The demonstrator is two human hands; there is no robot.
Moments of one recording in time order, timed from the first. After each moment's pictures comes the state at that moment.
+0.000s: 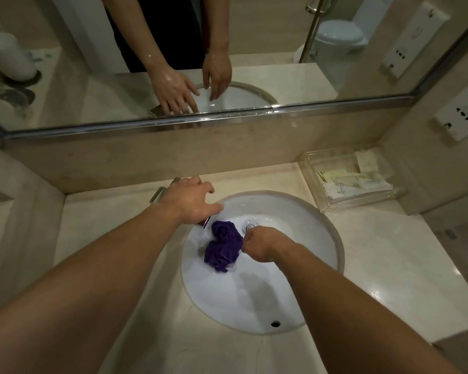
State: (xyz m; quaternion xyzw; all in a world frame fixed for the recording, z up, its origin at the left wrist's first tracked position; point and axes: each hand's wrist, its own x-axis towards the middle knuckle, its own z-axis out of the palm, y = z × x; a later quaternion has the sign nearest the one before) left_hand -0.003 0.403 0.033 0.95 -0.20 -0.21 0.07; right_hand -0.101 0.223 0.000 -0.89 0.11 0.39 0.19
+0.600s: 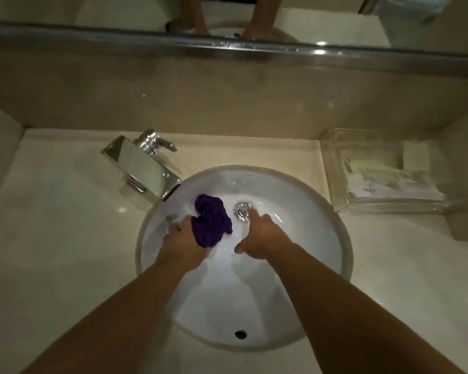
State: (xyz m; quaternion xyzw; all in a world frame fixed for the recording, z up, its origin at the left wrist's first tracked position) left_hand -0.112 0.346 -0.118 0.90 0.15 -0.30 0.26; right_hand -0.085 0.163 -0.098 -0.90 0.08 0.40 0.18
